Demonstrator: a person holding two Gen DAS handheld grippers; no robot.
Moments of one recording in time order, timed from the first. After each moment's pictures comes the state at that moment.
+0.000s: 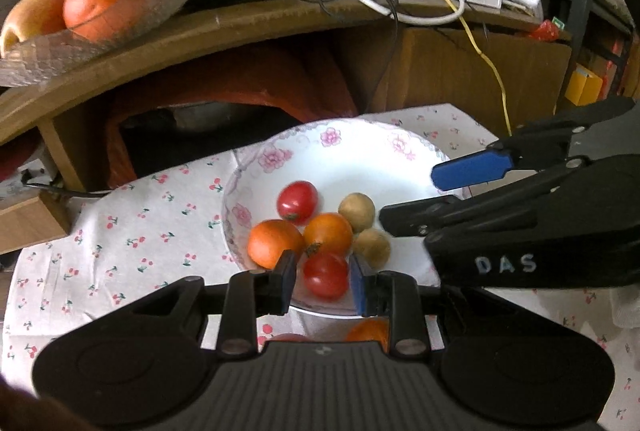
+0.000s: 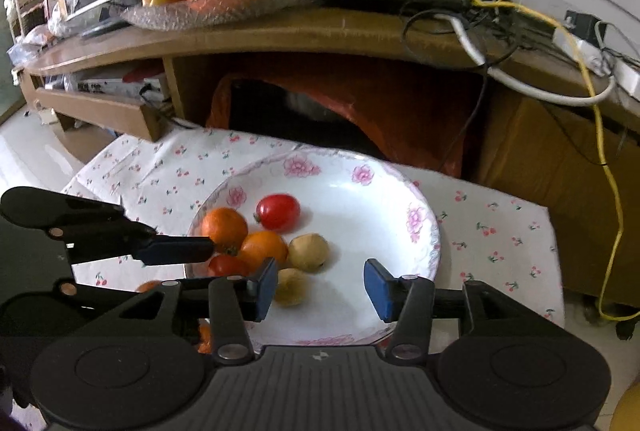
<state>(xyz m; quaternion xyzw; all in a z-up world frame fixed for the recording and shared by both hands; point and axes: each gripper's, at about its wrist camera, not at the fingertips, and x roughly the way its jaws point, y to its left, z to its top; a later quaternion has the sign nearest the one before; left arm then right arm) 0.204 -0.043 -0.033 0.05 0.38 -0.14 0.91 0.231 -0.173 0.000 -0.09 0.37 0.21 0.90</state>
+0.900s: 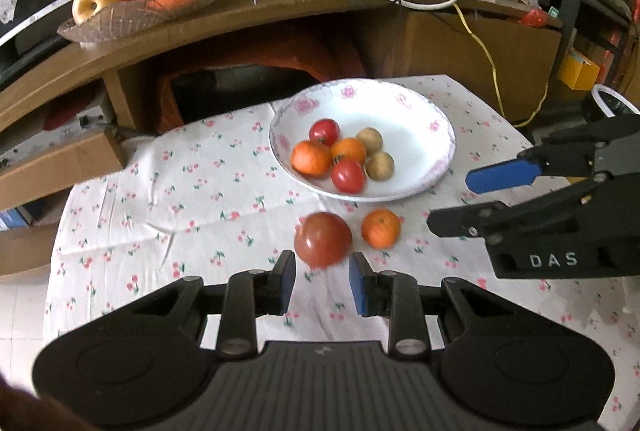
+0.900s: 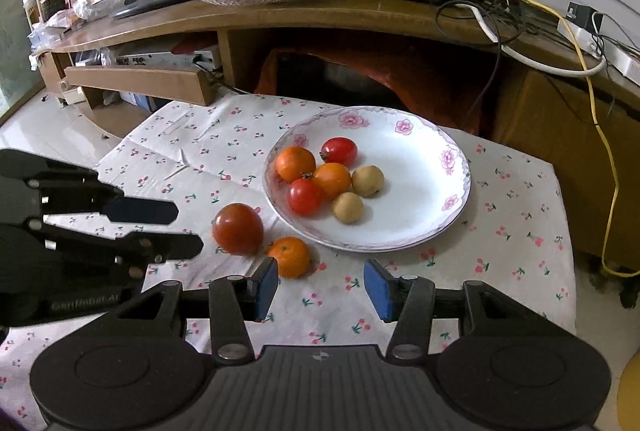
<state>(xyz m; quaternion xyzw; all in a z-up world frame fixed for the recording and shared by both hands) 0.126 -0.007 -0.014 0.05 0.41 -0.12 0.90 0.153 -0.160 0.003 -0.09 0.40 0.23 0.88</state>
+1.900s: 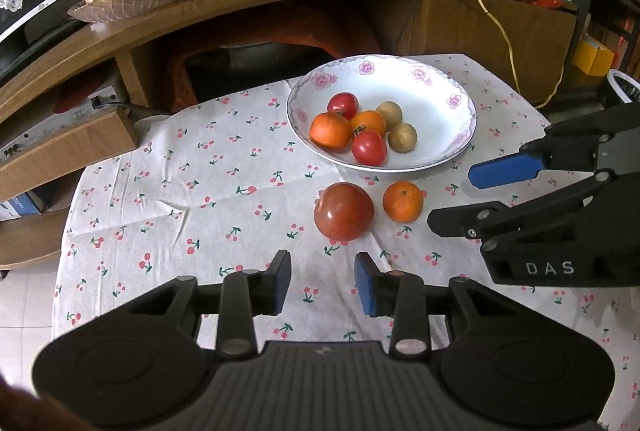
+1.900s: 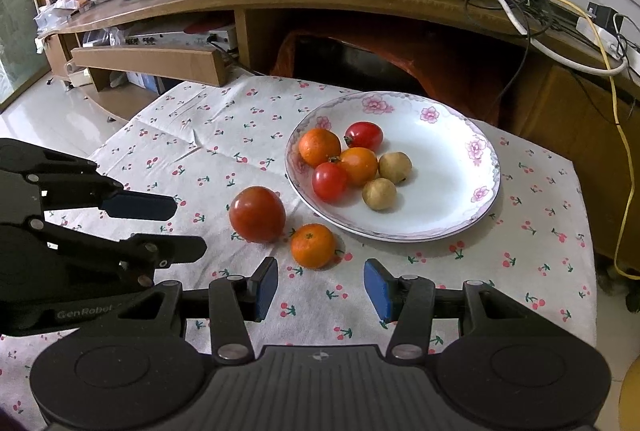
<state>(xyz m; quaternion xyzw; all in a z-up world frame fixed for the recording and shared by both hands) 0.126 -0.001 -0.027 0.06 0.43 -0.10 0.89 0.155 -0.144 -0.013 -0.11 0.41 0.24 0.87</state>
